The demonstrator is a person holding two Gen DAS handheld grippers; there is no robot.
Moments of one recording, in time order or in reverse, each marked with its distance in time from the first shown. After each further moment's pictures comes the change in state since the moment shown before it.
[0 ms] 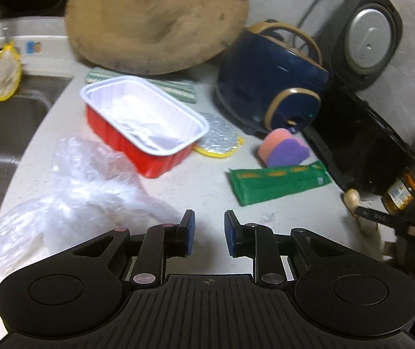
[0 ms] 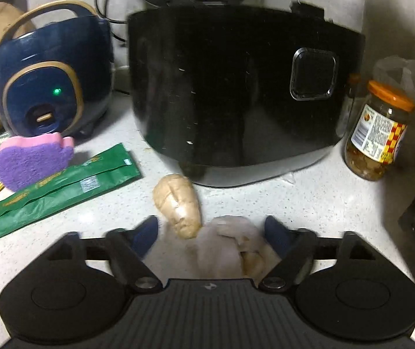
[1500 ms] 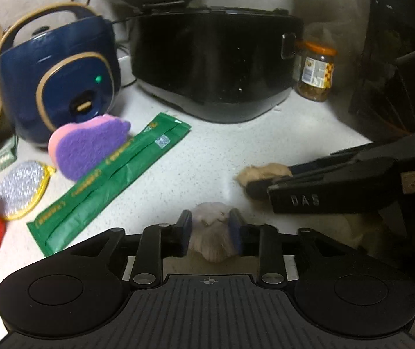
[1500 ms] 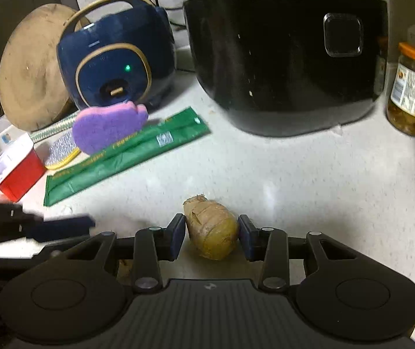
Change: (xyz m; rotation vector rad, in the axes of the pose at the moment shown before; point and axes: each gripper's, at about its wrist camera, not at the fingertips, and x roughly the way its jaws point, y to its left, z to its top) left arm 0.095 -0.209 -0.057 0.683 0.102 -0.182; right arm -0.034 -0.003 -0.024 0.042 0.098 0.273
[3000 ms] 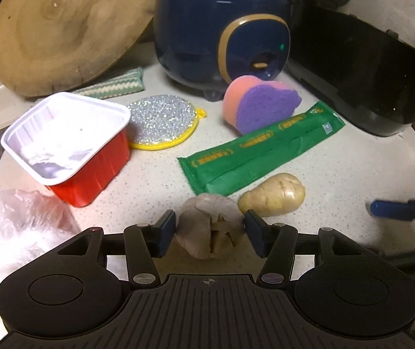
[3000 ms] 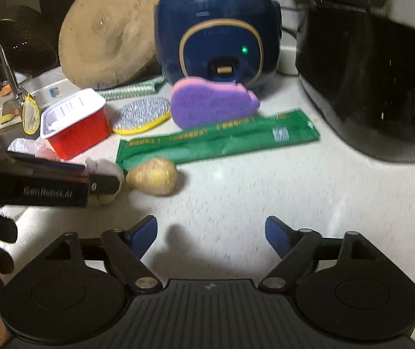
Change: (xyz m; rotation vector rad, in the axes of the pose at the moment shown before) left arm -0.021 0.117 -0.037 -0.339 0.077 0.270; right arm 0.015 0.096 -0.017 -0.231 0.007 0.112
